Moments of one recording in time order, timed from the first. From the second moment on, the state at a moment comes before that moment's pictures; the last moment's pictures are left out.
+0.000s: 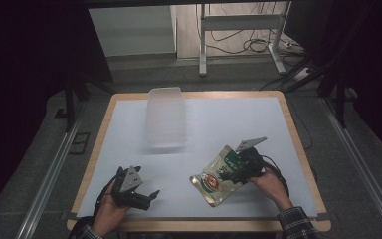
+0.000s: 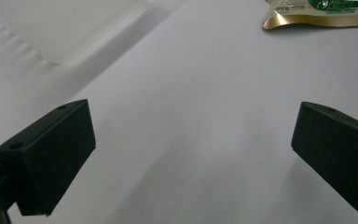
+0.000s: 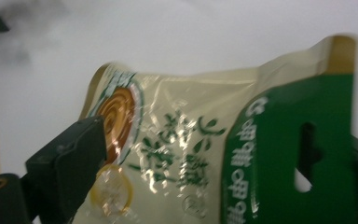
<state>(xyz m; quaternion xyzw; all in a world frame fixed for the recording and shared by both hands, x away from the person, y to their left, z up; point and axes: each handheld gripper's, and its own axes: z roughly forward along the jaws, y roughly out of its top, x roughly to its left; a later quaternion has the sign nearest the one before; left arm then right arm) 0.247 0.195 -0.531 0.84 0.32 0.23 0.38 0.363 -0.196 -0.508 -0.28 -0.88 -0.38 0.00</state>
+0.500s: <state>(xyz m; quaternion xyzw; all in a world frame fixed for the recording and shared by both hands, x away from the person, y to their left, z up) 0.247 0.194 -0.531 0.84 0.31 0.23 0.38 0.356 -0.185 -0.508 -0.28 -0.91 -0.32 -0.02</state>
